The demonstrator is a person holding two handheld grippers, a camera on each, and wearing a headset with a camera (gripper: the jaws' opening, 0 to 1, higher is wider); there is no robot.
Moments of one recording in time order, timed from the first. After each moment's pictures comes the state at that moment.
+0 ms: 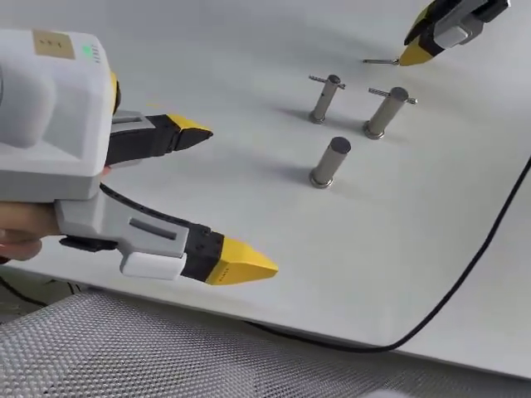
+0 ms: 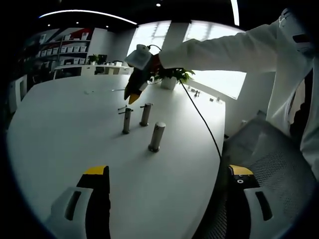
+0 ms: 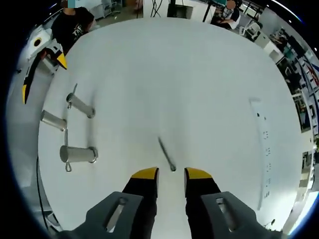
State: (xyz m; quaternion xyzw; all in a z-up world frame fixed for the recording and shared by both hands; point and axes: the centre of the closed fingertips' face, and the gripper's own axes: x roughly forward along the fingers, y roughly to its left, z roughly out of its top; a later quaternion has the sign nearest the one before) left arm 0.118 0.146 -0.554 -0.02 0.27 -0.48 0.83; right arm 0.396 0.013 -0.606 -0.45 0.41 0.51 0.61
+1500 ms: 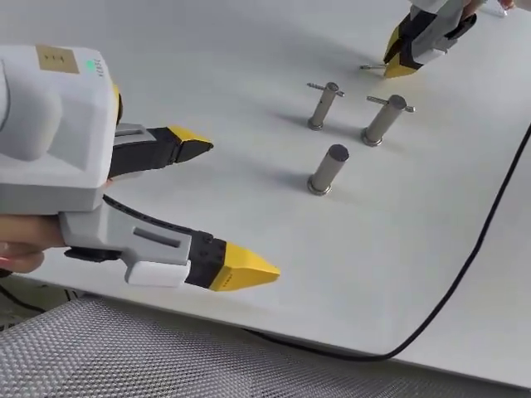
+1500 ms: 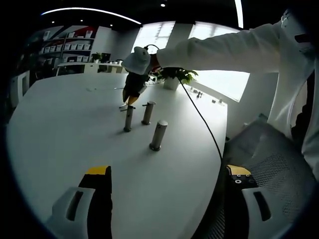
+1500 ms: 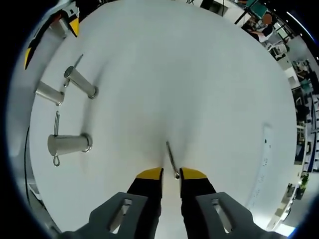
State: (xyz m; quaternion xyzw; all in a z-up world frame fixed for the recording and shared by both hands) left arm 0.114 0.134 -0.554 -0.03 0.27 -0.47 0.84; right arm 0.383 0.025 -0.612 -0.55 0.37 0.53 0.52
